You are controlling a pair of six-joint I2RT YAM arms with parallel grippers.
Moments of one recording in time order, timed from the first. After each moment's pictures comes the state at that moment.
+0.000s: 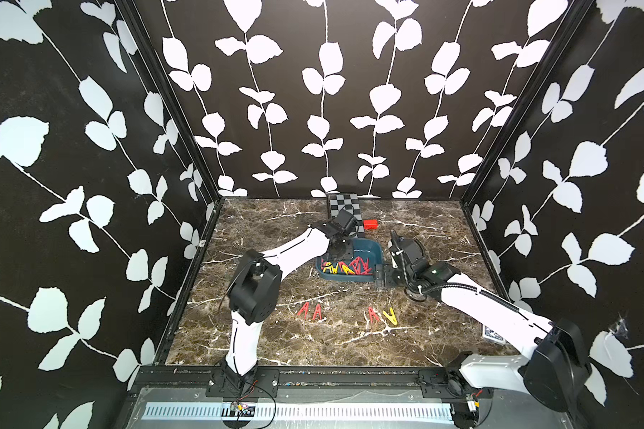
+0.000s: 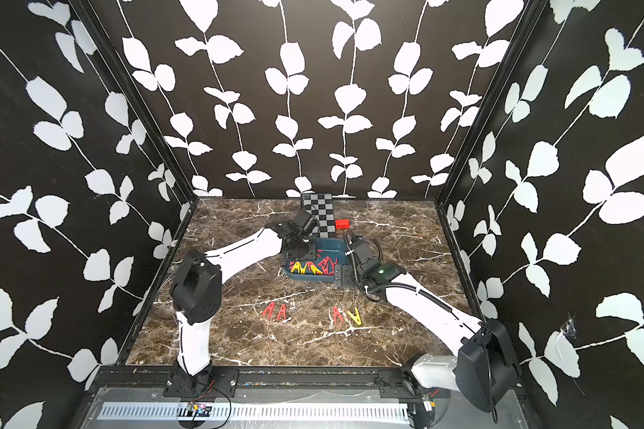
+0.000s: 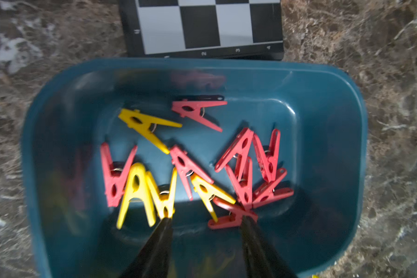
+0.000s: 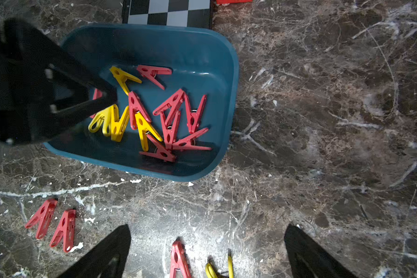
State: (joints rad) left arm -0.73 2.04 1.69 -0.79 -0.04 -0.63; right arm 0.63 1.28 0.94 -0.60 0.14 0.46
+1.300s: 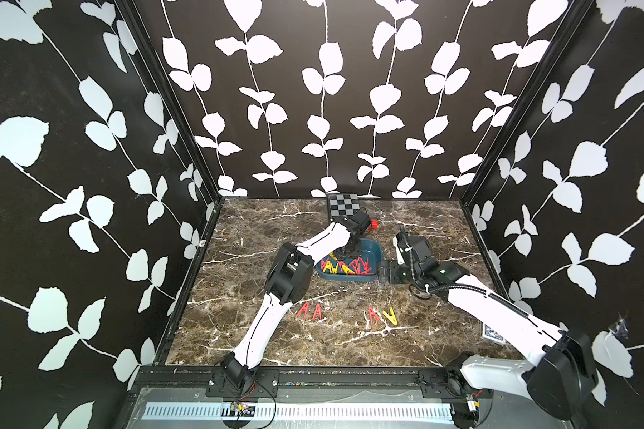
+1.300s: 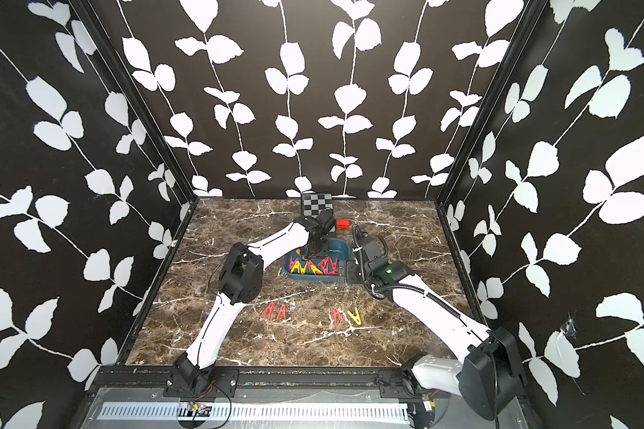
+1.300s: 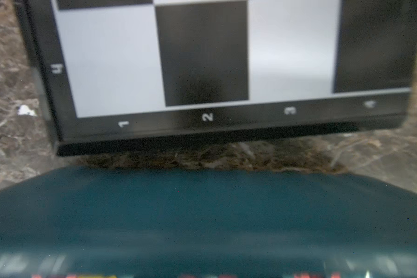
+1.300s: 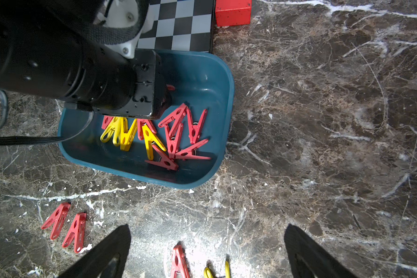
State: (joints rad) left arm -0.73 2.45 2.16 -1.02 -0.14 -0.67; right arm 0.58 1.24 0.94 -0.58 0.11 0.43
